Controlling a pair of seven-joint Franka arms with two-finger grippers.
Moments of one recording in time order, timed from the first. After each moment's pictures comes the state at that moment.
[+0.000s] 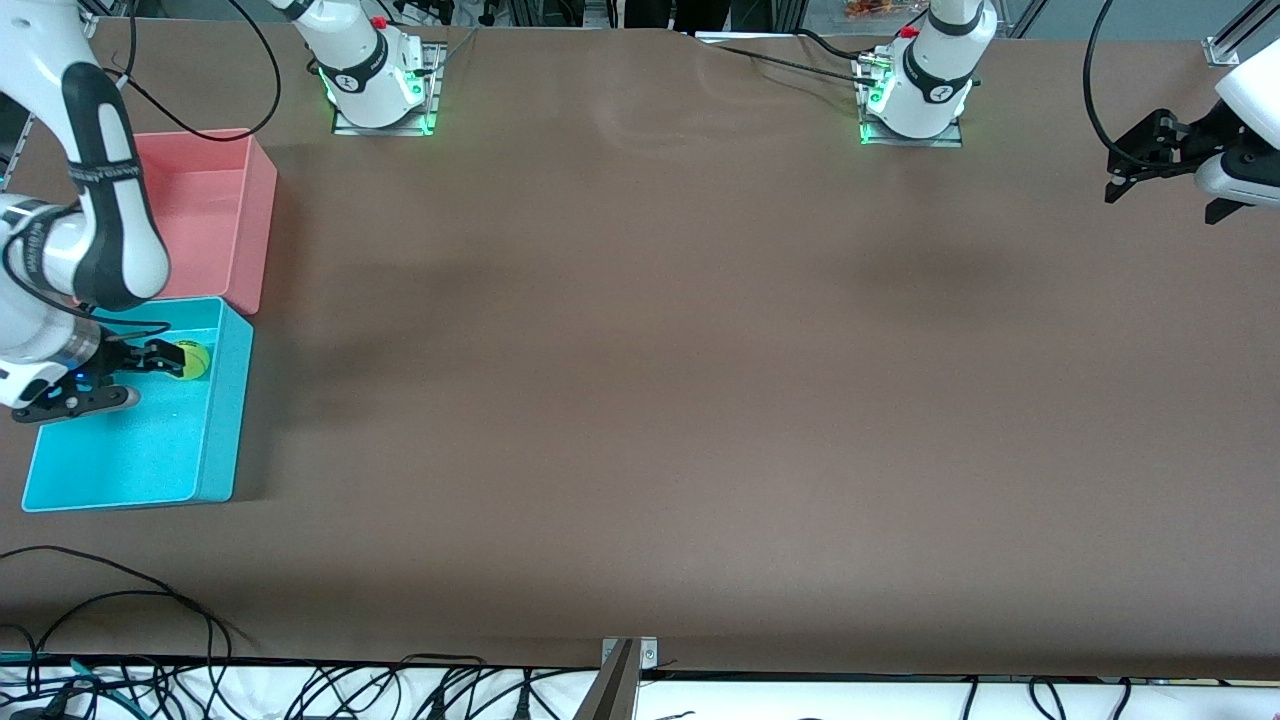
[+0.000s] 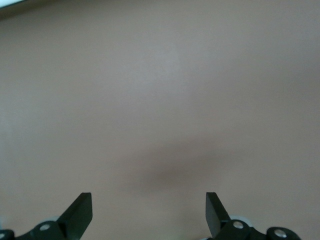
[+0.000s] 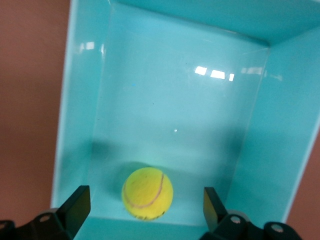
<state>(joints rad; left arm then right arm) 0.06 -0.07 -0.09 -1.57 0.04 1.48 0.24 -0.06 0.43 -0.24 -1.85 -0.08 2.28 -0.49</state>
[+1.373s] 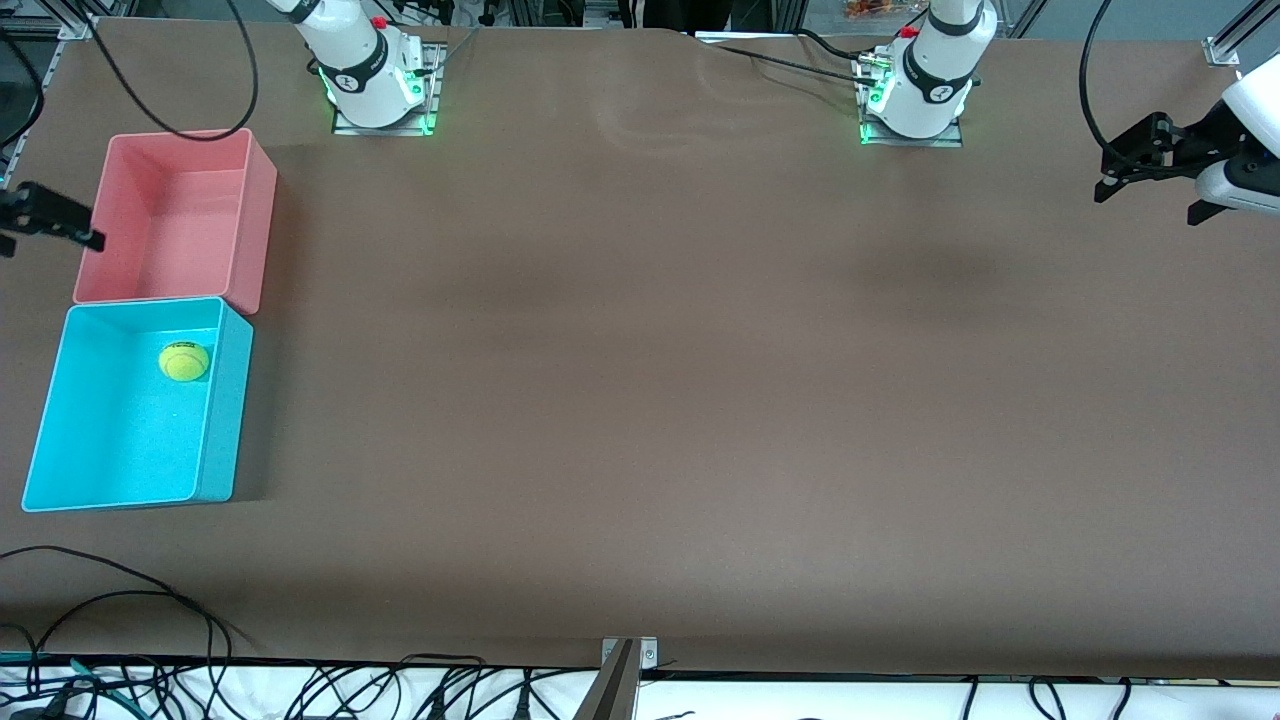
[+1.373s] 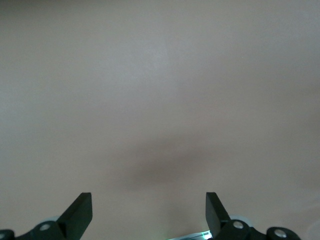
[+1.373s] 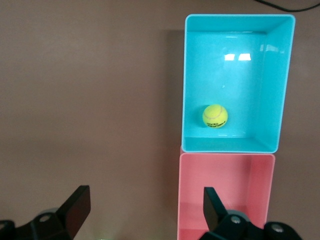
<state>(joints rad) 0.02 -0.06 -0.04 -1.57 -0.02 1.45 0.23 0.04 0.03 -0.18 -1.59 0.00 1.56 -0.22</state>
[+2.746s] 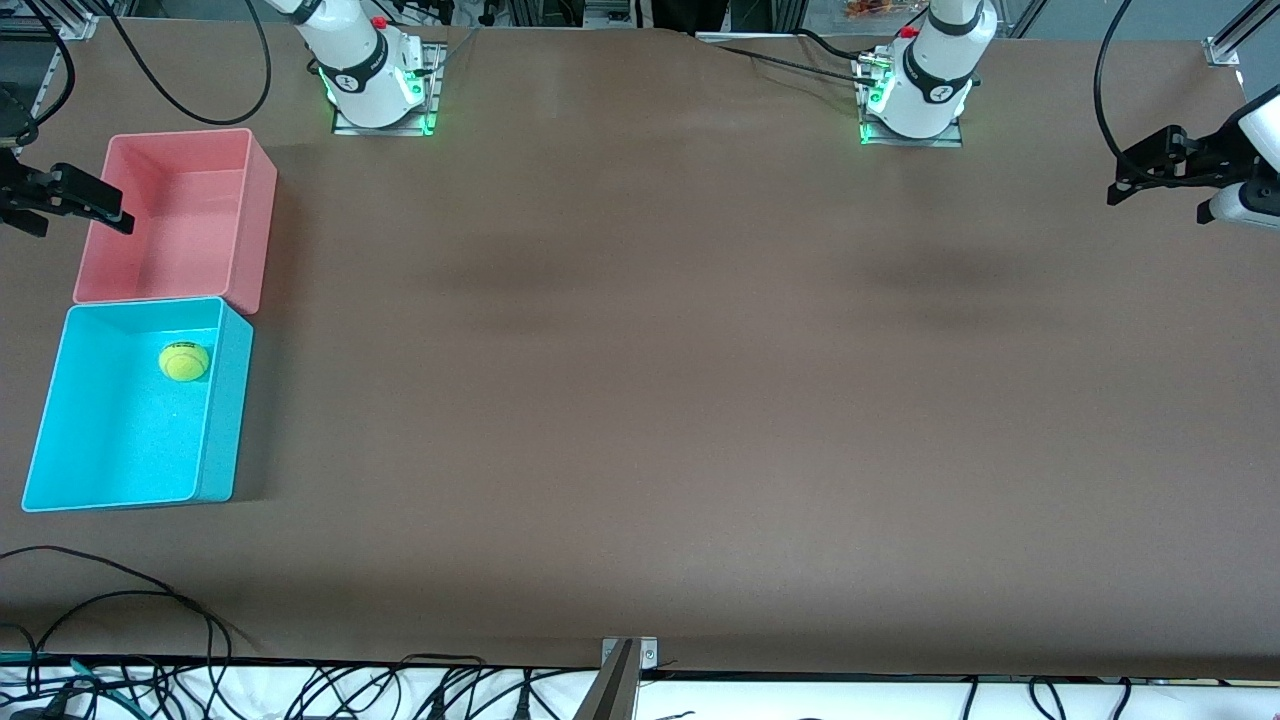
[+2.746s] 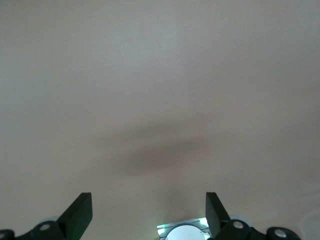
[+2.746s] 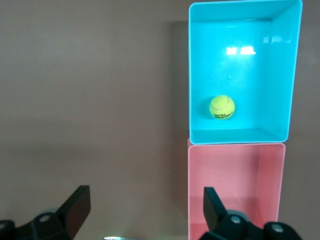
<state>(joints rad) 0.02 -0.03 0.01 -1.56 -0.01 1.40 0.23 0.08 -0.02 -0.20 -1.66 0.00 1.57 -0.16</state>
